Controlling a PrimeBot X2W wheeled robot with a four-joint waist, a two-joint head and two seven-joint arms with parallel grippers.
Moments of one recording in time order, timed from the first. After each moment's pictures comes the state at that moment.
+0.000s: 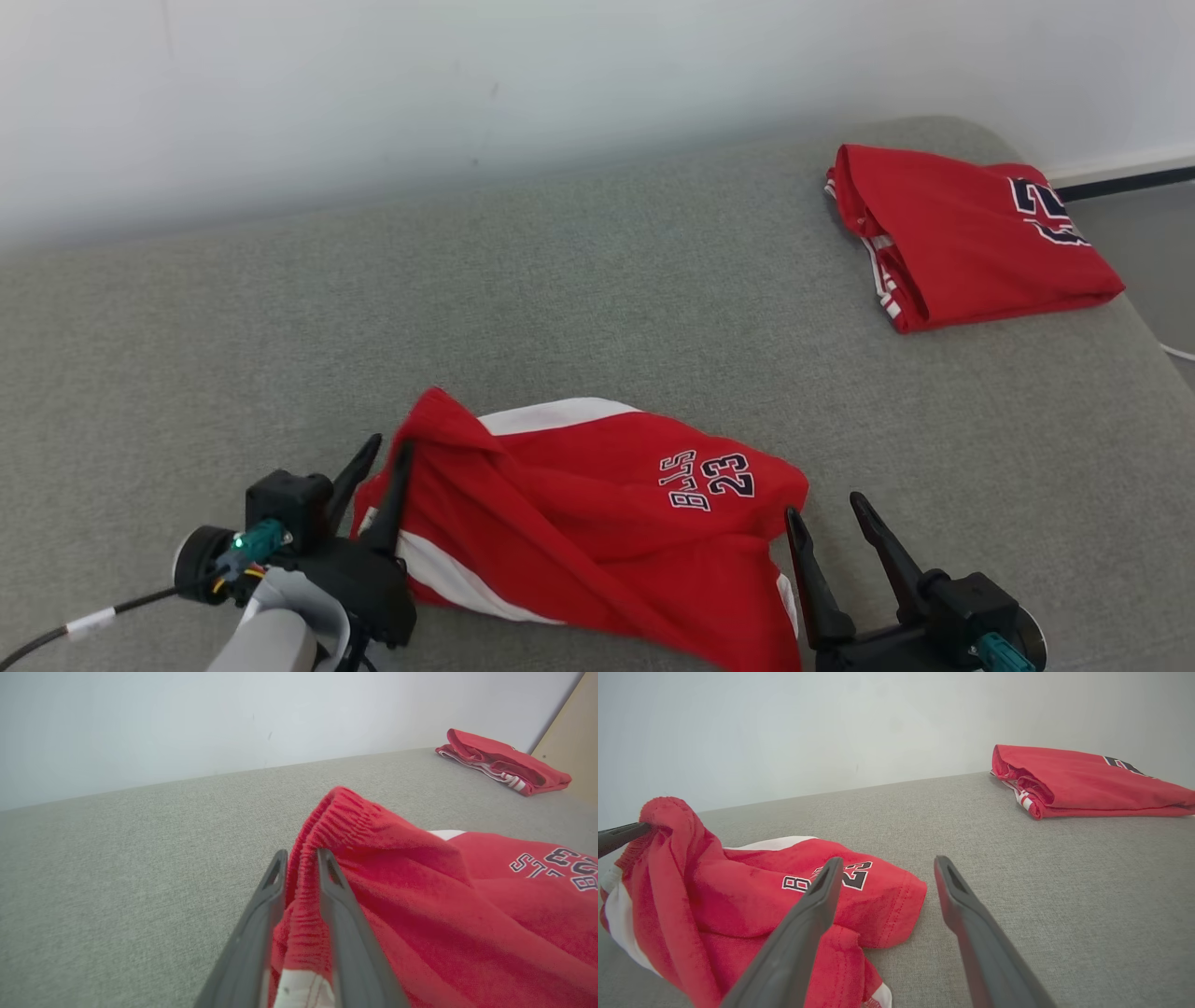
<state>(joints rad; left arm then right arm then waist) -0.47 0.28 -0.50 0.66 -0.53 -0.09 -0.26 -0.05 -0.08 0.13 0.26 0.16 0.13 -0.26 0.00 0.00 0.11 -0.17</state>
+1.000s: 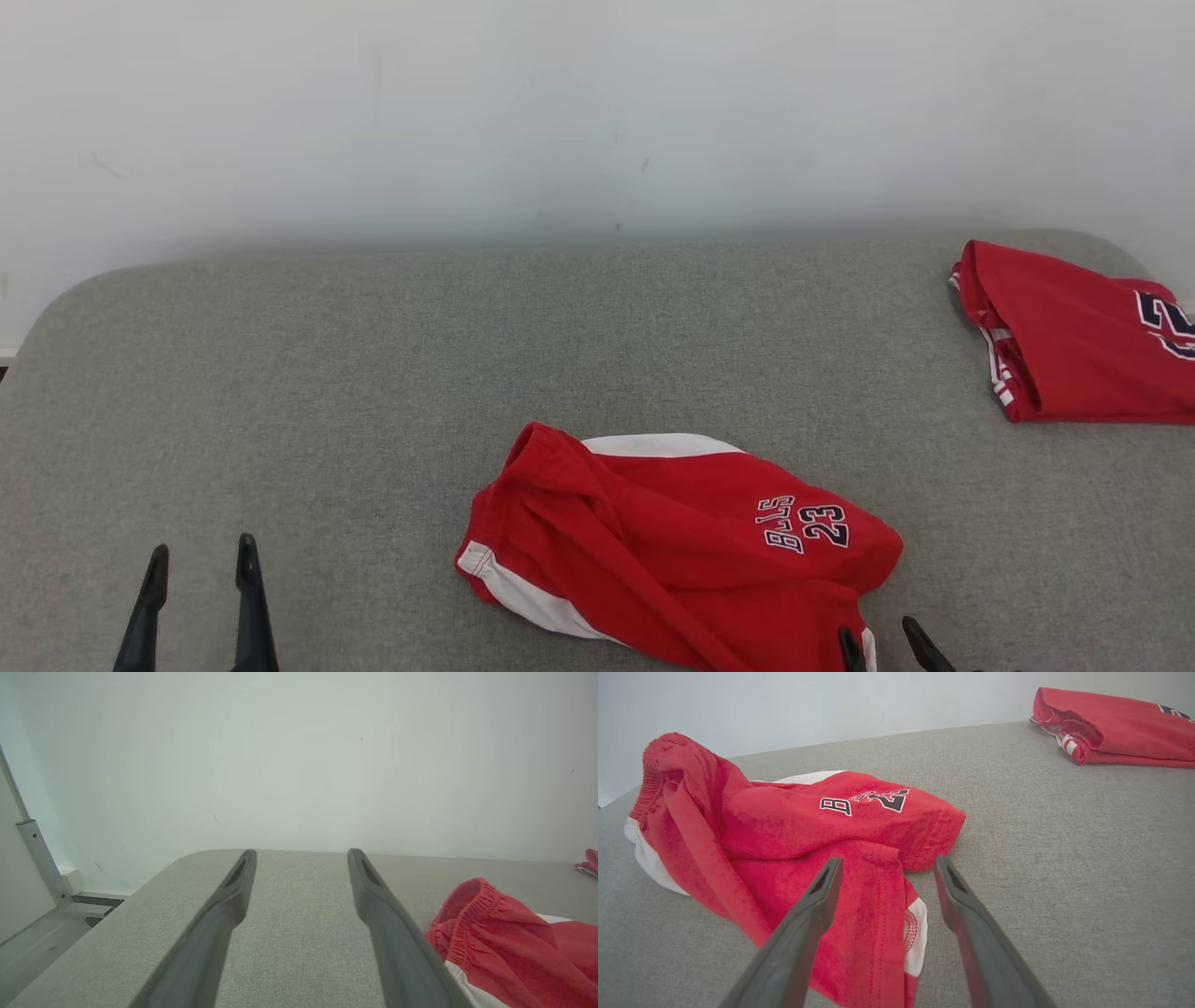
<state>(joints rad) 0.09 0.17 0.01 -0.01 -0.23 0.01 -0.26 0.14 -0.10 0.05 0.25 0.17 0.13 -0.20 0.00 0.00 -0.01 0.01</state>
